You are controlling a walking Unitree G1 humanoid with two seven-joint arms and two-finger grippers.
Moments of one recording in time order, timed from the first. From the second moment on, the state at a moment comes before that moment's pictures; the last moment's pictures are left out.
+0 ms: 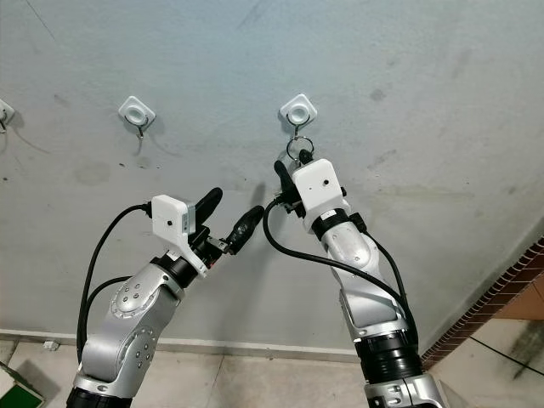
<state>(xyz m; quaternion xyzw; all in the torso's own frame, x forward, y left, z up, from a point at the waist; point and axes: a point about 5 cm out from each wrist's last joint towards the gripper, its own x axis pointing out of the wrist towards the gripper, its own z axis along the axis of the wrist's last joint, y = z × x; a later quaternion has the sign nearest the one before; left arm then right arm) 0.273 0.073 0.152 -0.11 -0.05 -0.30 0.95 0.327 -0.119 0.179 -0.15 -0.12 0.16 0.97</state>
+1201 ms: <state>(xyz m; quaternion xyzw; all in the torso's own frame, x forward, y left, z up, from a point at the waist) 0.271 0.073 0.151 -0.12 -0.04 -0.29 0.95 0.310 -0.110 0.176 -0.14 -0.13 0.19 0.96</state>
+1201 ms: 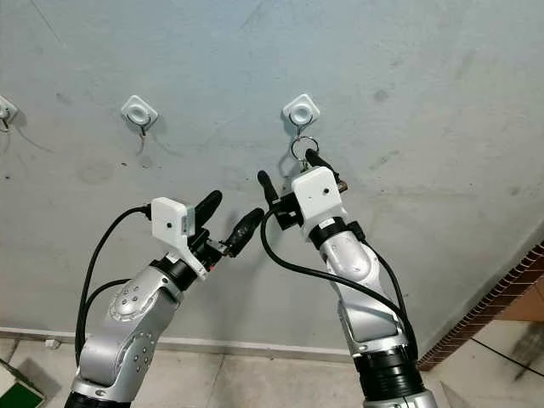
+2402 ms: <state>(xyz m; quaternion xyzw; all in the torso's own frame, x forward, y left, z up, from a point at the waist) 0.256 0.087 0.139 -0.10 -0.02 -0.28 0.95 0.265 -0.112 0.152 -0.12 -0.09 0.22 0.96</state>
